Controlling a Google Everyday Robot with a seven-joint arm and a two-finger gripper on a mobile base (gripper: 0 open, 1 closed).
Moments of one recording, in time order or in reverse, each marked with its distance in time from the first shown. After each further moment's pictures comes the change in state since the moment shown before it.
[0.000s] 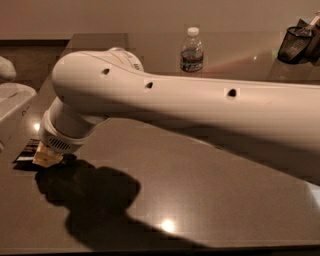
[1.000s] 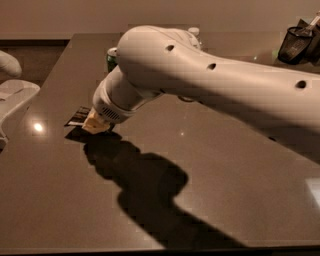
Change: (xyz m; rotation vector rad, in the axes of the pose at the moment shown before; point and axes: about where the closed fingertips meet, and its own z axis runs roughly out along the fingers) arm 0.056 -0.083 -0.069 0.182 0.015 0.088
